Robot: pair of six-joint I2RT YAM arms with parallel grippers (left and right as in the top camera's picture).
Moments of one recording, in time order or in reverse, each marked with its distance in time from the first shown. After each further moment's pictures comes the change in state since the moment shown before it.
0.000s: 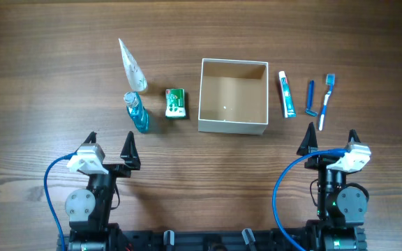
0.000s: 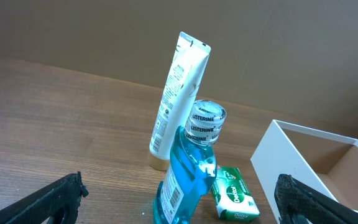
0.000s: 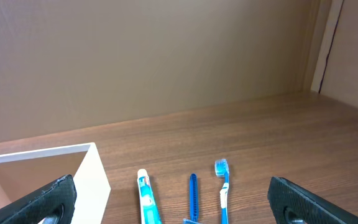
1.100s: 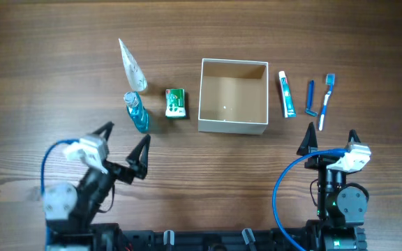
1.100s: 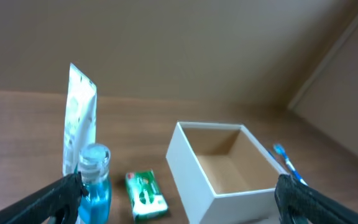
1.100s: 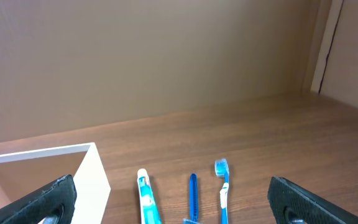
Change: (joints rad) left arm 0.000 0.240 0.380 -0.180 0.346 0.008; right arm 0.000 0.000 0.000 0.000 0.000 0.000
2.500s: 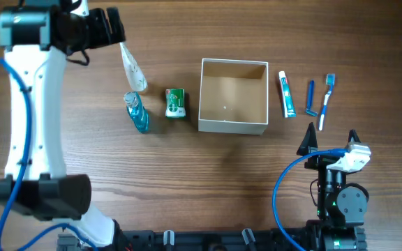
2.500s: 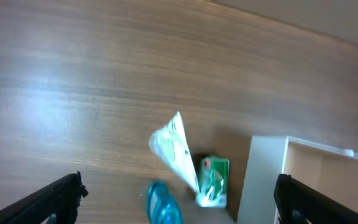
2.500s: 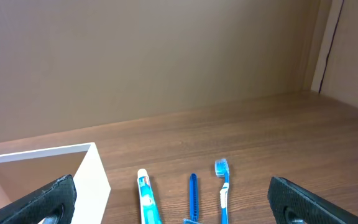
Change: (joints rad) left arm -0.034 1.569 1.698 -1.013 -0.365 -0.016; right arm 0.000 0.000 0.000 0.000 0.000 0.000
